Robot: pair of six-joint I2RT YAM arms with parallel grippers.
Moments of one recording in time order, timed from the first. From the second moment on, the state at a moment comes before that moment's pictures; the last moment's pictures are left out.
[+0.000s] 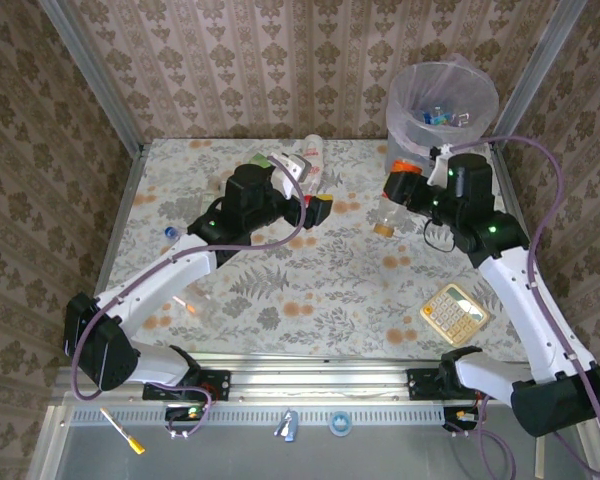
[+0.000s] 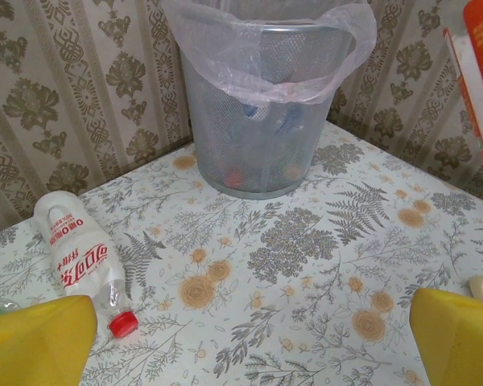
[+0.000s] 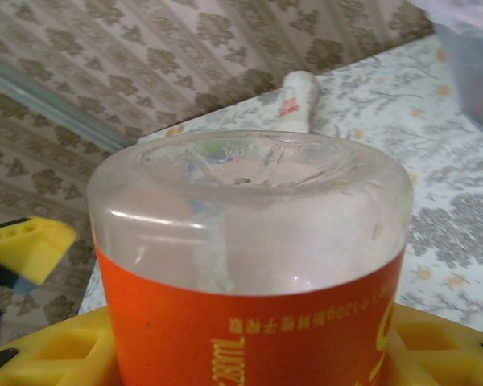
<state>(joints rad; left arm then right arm) -0.73 1.36 1.16 -0.08 0.15 -0.02 0.23 1.12 1.23 -0.55 -0.23 0.57</state>
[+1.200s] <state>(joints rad) -0.77 1.36 1.16 -0.08 0.11 -0.03 0.23 1.45 1.92 -0.44 0.21 0.12</state>
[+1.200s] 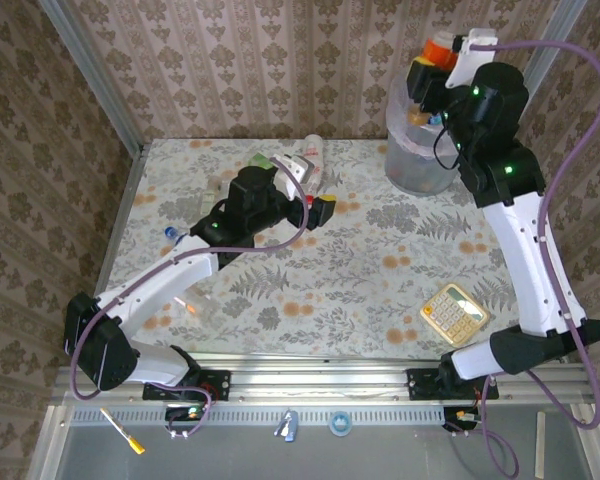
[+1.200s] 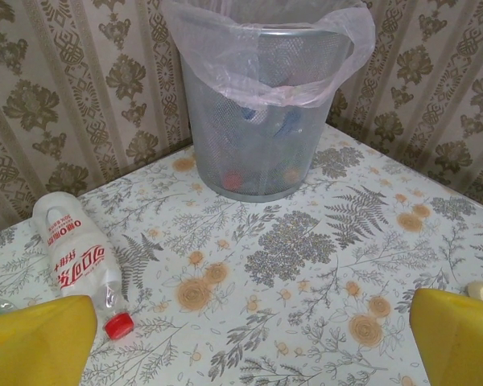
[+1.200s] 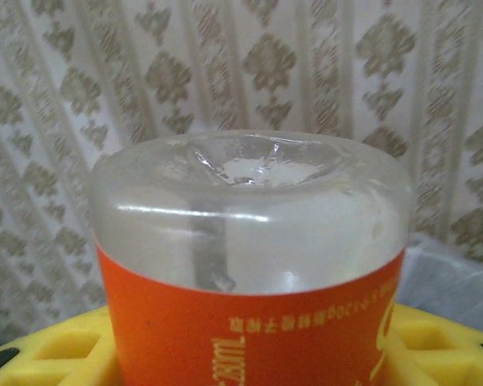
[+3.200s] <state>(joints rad) -0.77 1.39 1.16 -0.06 0.05 -0.03 0.10 1.41 1.74 0.24 0.28 -0.03</state>
